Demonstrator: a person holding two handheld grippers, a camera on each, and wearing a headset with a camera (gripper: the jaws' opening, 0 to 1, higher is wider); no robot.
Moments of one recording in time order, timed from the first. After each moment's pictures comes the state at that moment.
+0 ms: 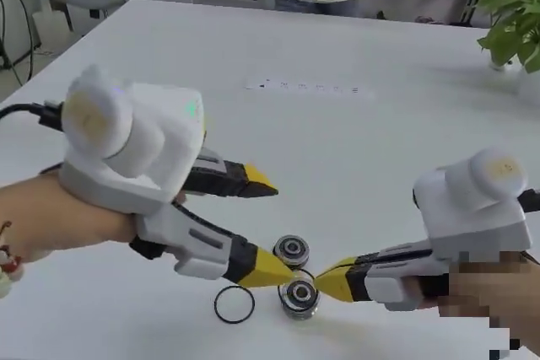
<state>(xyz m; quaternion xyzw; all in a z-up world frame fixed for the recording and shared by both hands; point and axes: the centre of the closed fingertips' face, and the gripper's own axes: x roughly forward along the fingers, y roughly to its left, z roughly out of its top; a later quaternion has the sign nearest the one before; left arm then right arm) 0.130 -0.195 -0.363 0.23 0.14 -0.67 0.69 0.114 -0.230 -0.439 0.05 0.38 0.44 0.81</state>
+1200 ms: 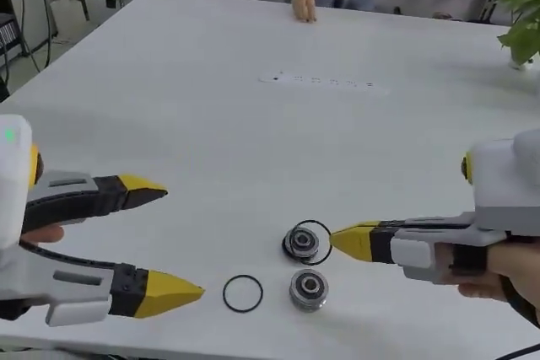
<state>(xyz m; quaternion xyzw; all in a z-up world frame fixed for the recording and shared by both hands) 0.128 -0.104 -0.377 0.13 0.17 -0.55 0.81 0.128 -0.230 -0.395 0.11 0.32 0.43 0.84</state>
